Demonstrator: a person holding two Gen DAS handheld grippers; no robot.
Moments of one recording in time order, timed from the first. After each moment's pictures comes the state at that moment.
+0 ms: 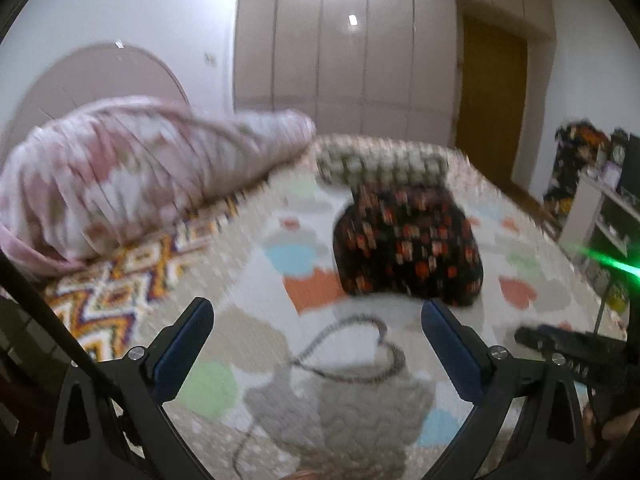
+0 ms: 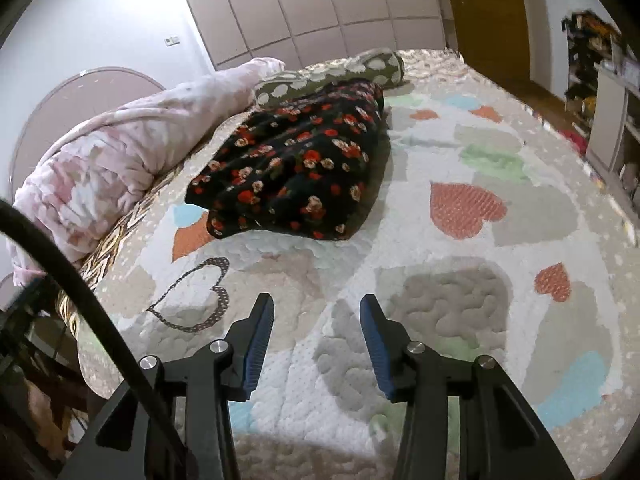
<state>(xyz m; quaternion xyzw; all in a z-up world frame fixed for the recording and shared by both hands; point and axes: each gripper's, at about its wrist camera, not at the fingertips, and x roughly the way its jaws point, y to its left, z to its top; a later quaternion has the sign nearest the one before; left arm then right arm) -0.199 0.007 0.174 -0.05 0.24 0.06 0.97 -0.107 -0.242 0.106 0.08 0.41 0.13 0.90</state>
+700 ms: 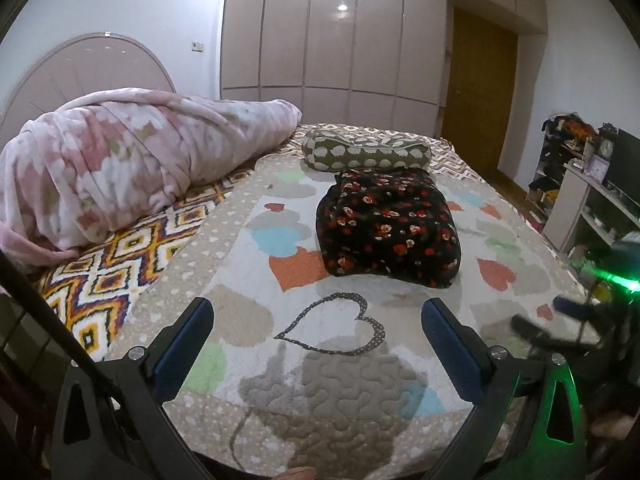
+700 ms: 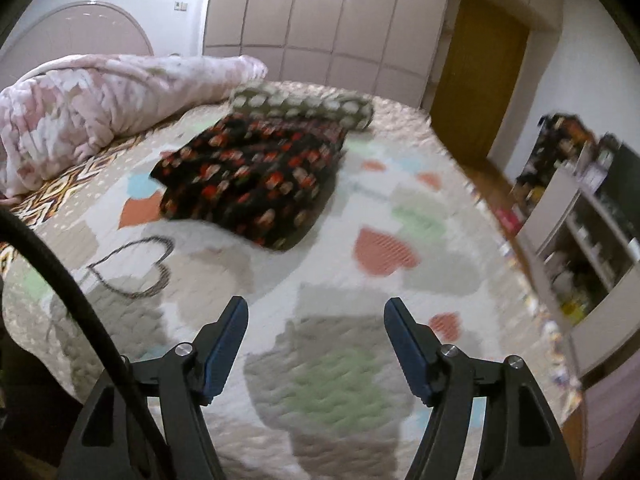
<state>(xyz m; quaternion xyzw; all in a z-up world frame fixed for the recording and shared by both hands) -0.215 -0.002 0.173 -0.05 0.28 0.03 0.96 -0.141 -0.225 0.136 -0.10 0.38 0.03 0.92</state>
